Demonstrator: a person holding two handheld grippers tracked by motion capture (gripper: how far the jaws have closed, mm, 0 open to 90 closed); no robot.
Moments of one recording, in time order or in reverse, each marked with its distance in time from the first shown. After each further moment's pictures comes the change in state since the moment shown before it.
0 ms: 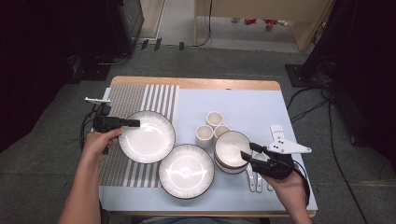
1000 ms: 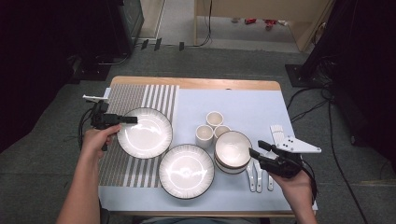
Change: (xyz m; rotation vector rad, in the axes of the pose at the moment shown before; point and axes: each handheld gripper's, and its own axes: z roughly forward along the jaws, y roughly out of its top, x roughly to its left) left arm 0.010 0.011 -0.003 -0.029 0.030 -0.030; right arm -0.017 -0.005 -0.011 -0.020 -0.053 0.026
